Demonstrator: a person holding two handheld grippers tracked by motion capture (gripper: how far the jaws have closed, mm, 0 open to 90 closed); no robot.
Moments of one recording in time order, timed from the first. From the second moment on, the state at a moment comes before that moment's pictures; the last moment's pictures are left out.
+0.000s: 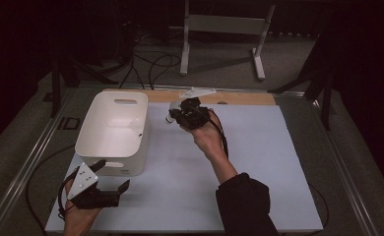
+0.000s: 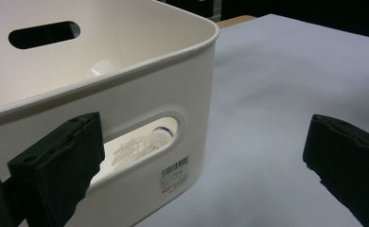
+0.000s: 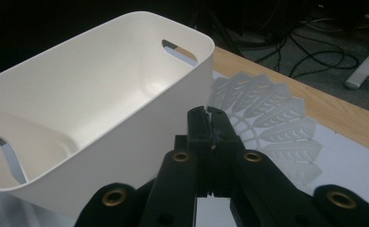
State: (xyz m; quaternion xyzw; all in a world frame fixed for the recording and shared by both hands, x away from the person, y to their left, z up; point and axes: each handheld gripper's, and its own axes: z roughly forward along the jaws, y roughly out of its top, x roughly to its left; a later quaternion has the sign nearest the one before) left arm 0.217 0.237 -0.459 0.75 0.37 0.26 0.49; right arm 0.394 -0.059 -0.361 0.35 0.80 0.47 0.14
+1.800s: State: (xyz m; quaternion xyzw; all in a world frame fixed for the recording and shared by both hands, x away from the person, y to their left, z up) left arm 0.217 0.237 -0.459 0.75 0.37 0.26 0.48; right arm 0.395 -0.039 -0.342 0.34 0.79 0.49 0.14
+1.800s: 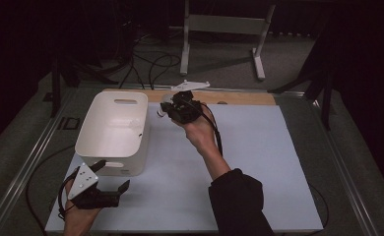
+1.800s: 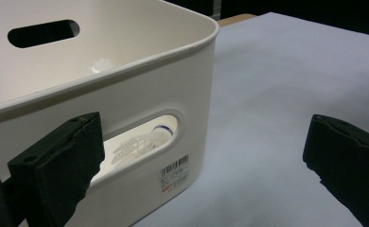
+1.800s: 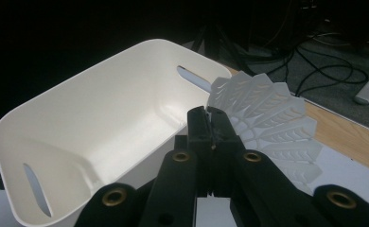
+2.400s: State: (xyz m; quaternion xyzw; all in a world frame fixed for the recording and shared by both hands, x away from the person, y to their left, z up) left arm 0.217 0.237 -0.459 0.75 0.37 0.26 0.48; right arm 0.394 -0.035 -0.337 0.34 0.79 0.50 0.14
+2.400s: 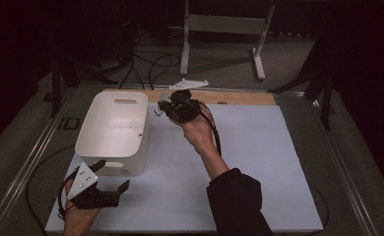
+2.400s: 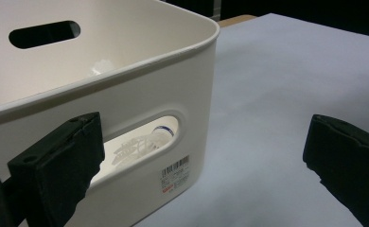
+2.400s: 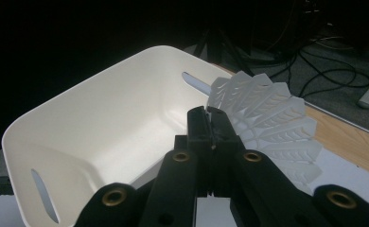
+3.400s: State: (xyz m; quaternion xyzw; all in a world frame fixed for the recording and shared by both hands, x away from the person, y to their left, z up) left arm 0.217 0.238 -0.460 0.75 0.37 0.26 0.48; right arm 0.392 -0.025 -0.330 0.33 0.79 0.51 0.13
